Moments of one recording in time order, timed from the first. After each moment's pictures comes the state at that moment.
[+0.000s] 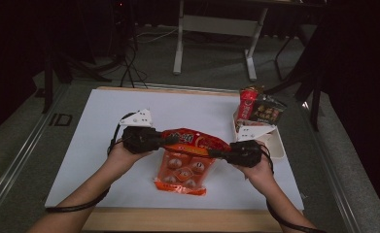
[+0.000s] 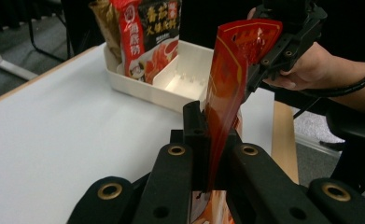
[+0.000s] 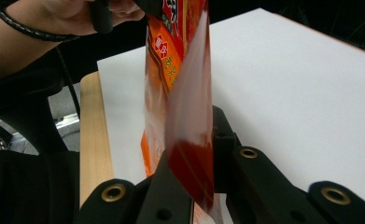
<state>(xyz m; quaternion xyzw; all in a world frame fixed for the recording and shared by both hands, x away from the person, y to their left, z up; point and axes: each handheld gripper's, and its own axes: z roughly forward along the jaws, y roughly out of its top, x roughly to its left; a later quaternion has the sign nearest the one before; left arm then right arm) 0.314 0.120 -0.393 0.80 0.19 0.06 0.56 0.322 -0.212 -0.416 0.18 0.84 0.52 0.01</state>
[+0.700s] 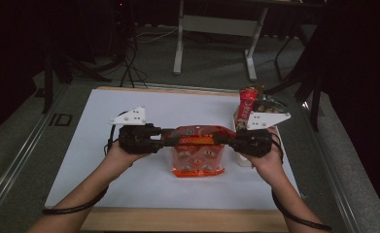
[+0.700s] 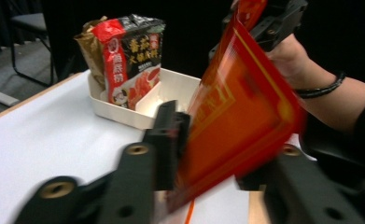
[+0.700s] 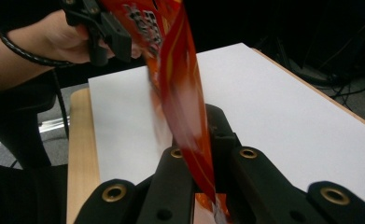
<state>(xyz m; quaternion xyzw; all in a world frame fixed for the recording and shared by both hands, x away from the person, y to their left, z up) 0.310 0.126 -0.387 0.77 0.19 0.04 0.60 0.322 -0.216 -0.364 0.16 0.83 0.53 0.07</state>
